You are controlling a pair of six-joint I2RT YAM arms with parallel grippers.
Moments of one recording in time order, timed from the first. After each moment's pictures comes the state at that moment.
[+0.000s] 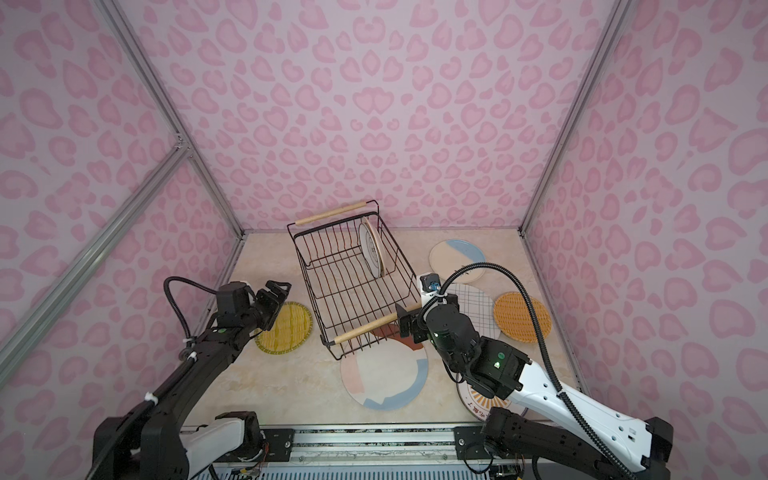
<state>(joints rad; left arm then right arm) 0.02 1.03 0.59 -0.13 0.24 -1.00 0.97 0.89 0.90 -0.43 0.52 0.30</state>
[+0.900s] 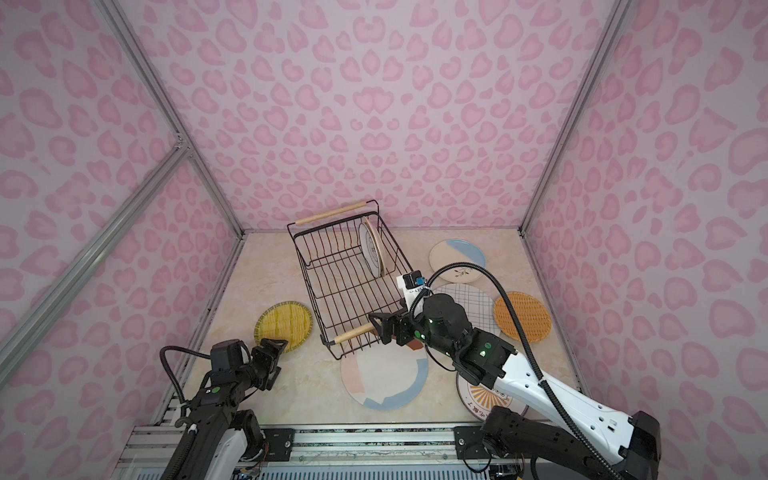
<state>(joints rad) 0.16 0.65 0.16 -0.34 0.41 -1.12 0.88 0.97 0.86 -0.25 0.01 0.46</state>
